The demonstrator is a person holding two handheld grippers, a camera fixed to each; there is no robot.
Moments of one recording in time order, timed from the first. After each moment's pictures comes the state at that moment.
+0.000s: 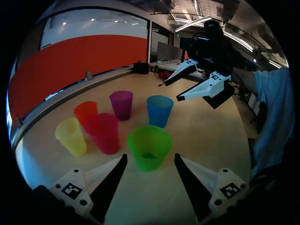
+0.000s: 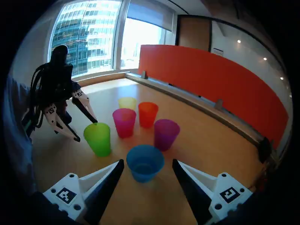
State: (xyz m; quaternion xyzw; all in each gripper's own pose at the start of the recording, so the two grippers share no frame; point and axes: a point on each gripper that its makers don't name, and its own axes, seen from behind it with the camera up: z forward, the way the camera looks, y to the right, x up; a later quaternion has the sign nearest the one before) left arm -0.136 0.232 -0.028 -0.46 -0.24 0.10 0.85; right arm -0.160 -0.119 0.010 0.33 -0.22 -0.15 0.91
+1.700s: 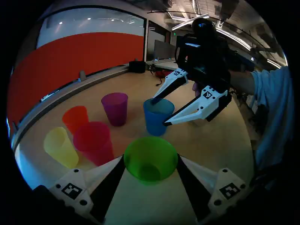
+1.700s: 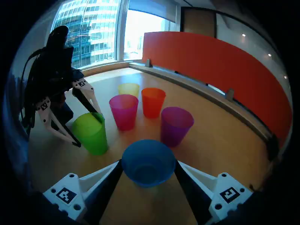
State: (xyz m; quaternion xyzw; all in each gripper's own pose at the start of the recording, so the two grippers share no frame) left arm -0.144 0.264 -0.010 -0.48 -0.24 0.11 0.84; right arm -0.210 -0.142 0.038 0.34 -0.25 -0.15 0.89
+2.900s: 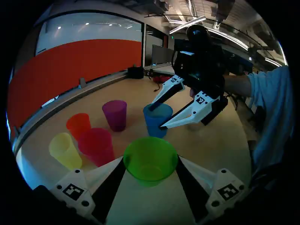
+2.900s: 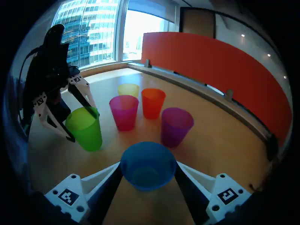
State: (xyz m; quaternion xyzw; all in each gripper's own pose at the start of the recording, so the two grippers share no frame) left arm -0.123 0.260 -0.017 -0.48 -0.22 0.11 0.84; right arm -0.203 -0.145 0.035 0.34 -0.25 -0.15 0.90
